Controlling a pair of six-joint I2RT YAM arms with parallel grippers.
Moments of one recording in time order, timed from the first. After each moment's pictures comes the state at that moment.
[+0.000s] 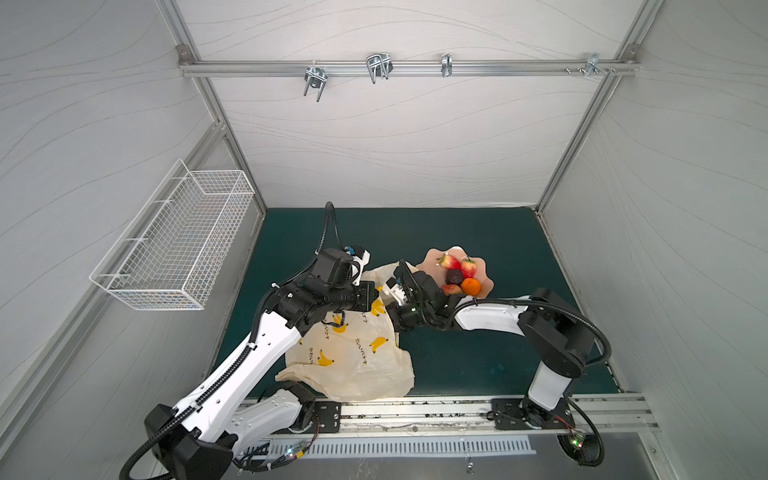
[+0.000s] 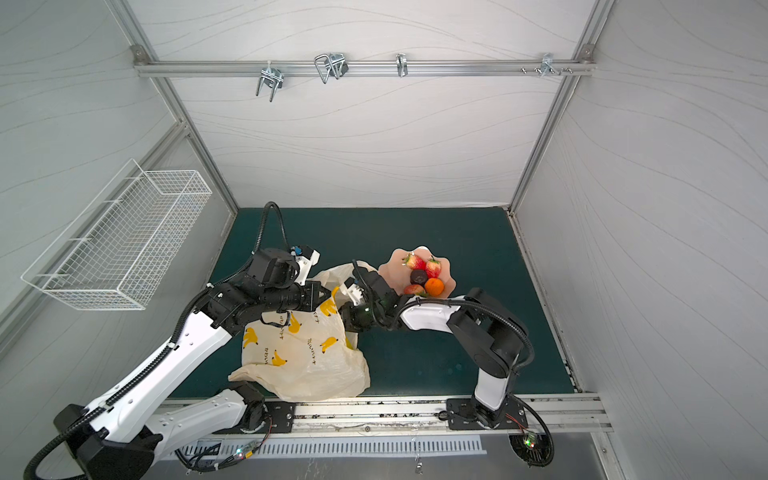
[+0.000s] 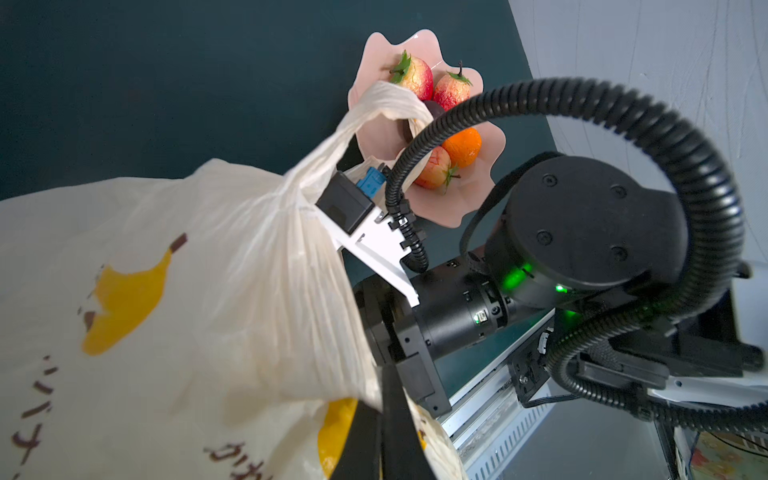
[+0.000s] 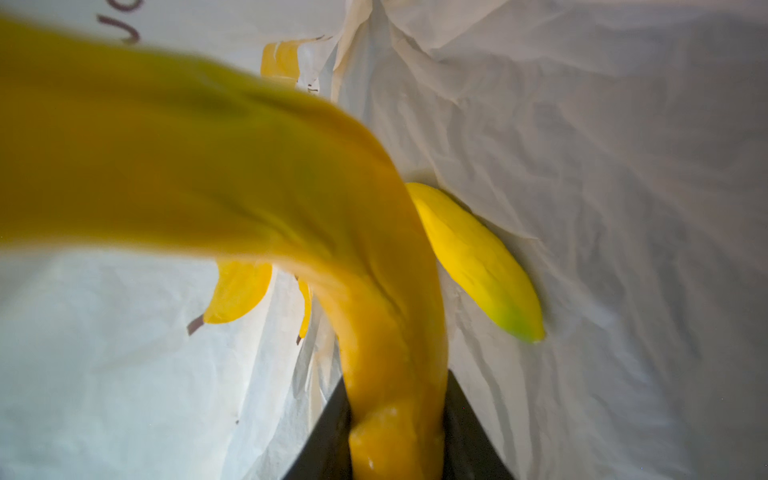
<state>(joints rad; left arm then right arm) -0.54 1.04 1.05 -0.82 0.27 -0.46 0.95 1.77 0.94 0.22 -0.71 0.95</state>
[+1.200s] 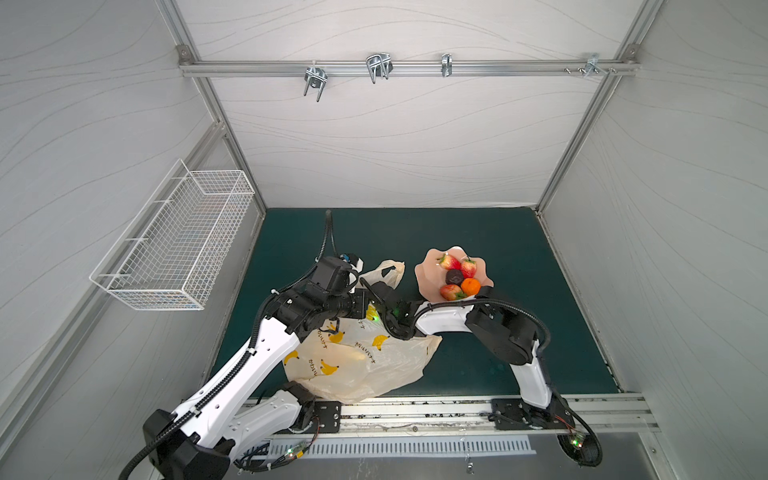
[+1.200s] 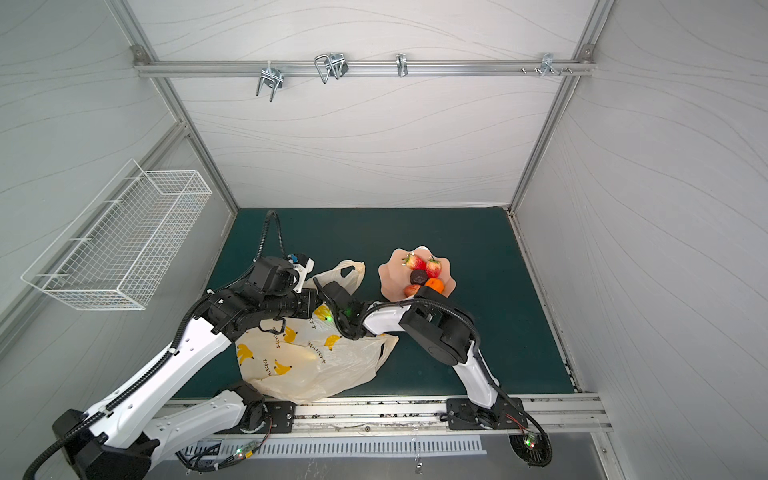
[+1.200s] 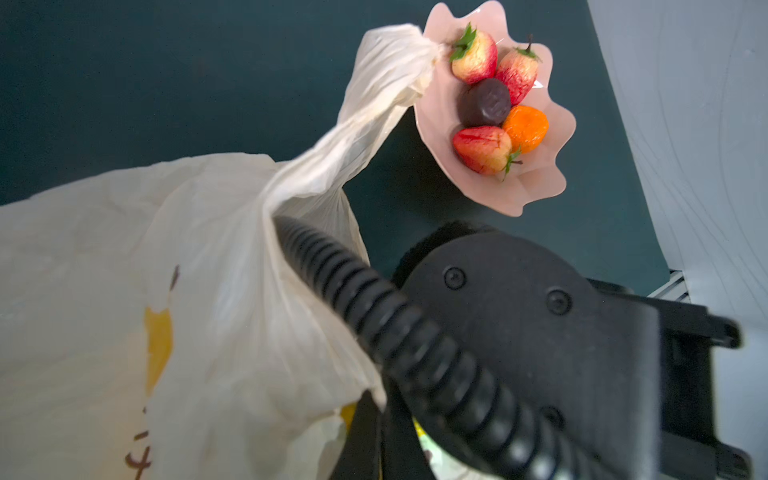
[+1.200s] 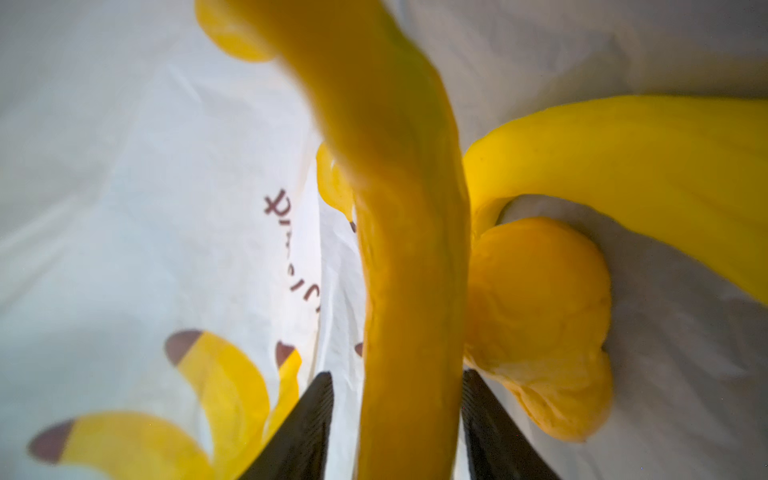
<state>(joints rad) -0.54 1.00 0.98 -0.86 0.16 -0.44 1.12 2.10 1.23 0.37 -0.88 1.26</state>
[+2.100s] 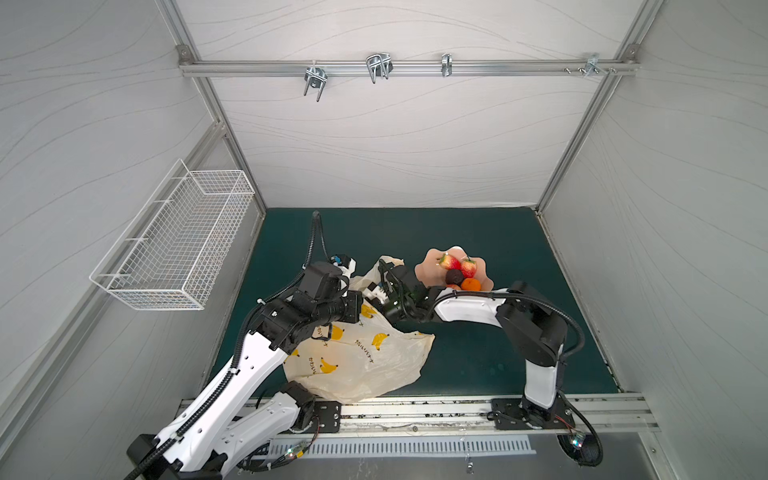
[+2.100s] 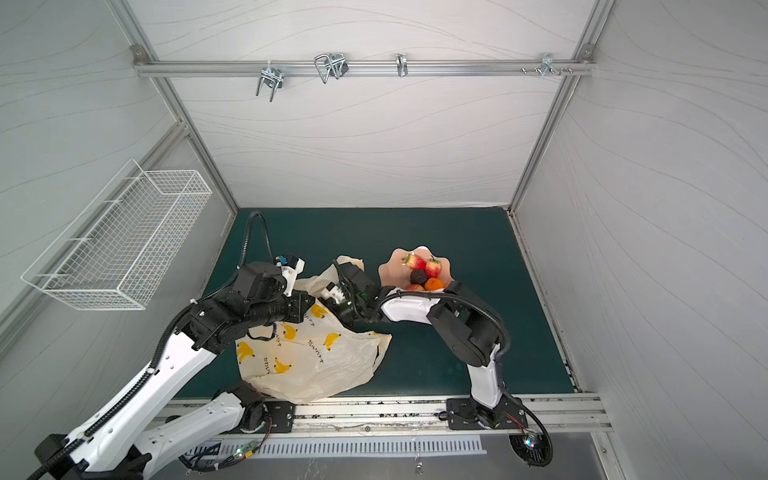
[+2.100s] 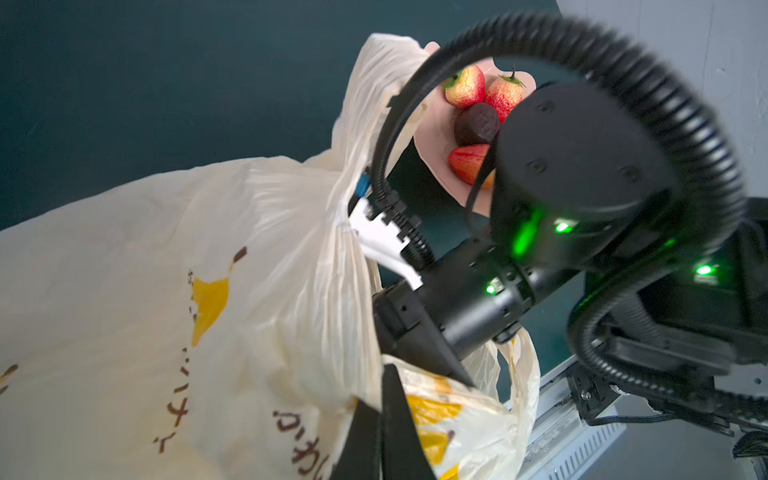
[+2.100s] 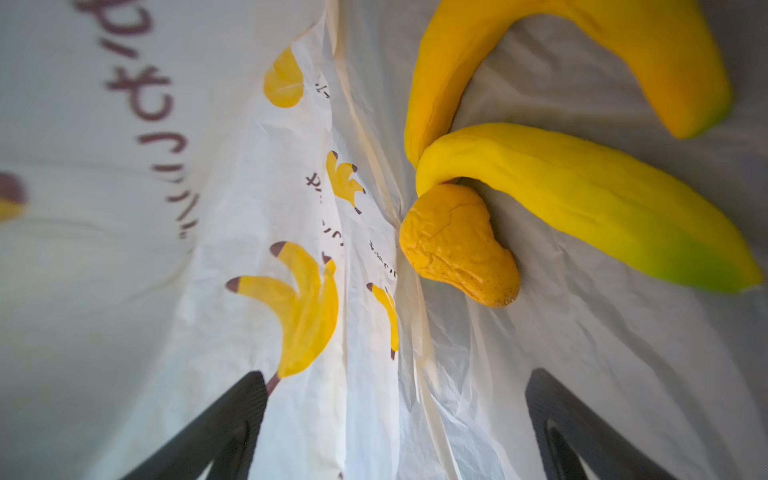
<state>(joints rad) -0.54 0.89 0.98 -0.89 0.11 -0.43 0.97 1.88 1.14 0.08 -0.89 1.14</state>
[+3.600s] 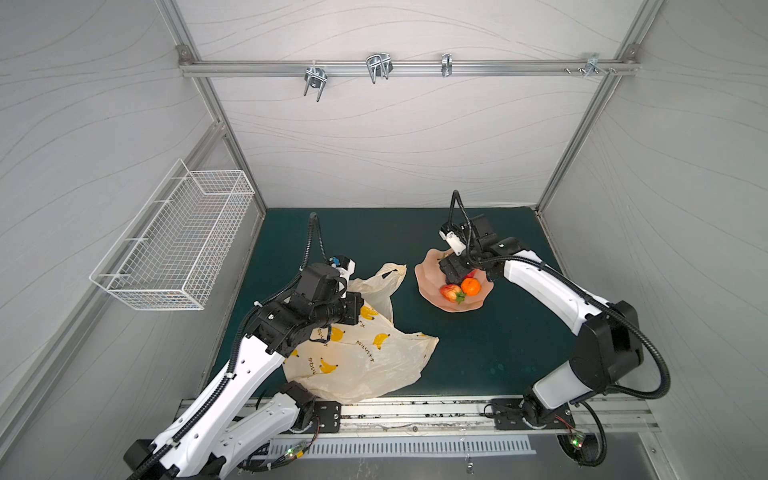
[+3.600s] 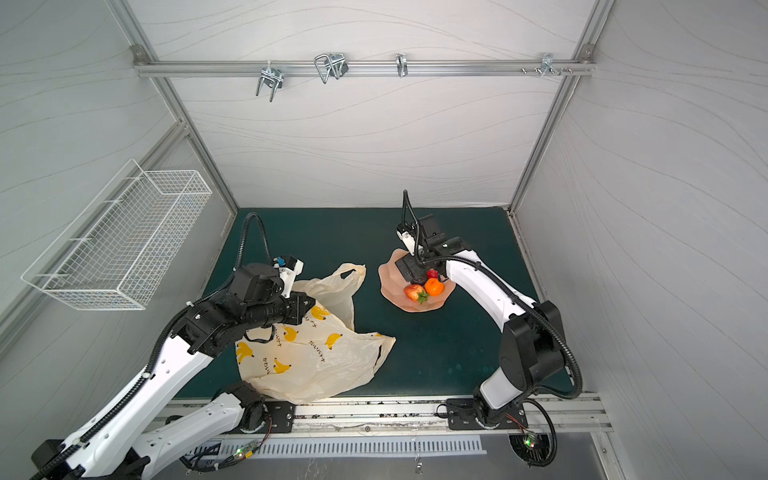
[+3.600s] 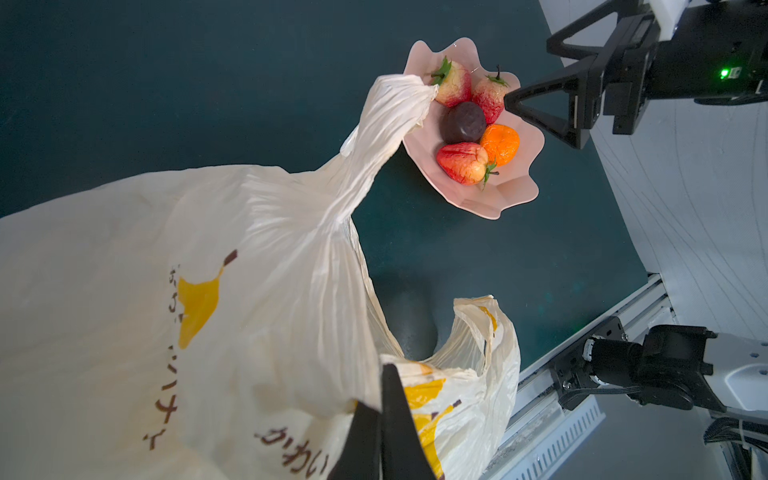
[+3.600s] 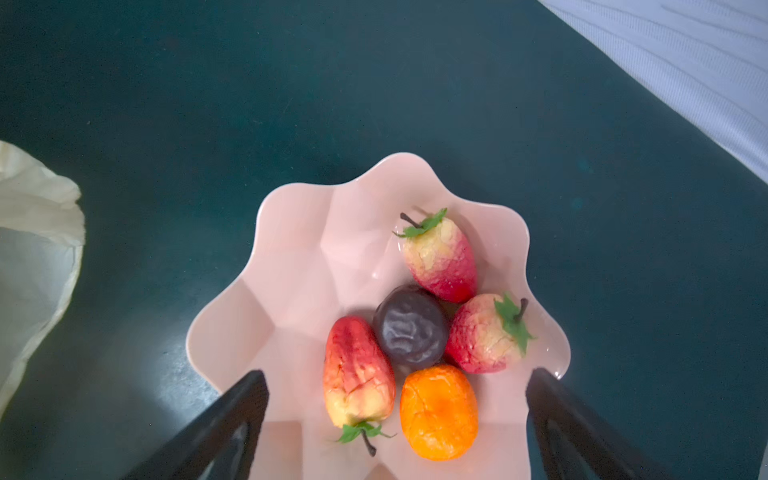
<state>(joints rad) -0.54 0.87 0.98 -0.90 0.15 -0.45 0.51 1.57 1.30 -0.64 0.00 -0.27</state>
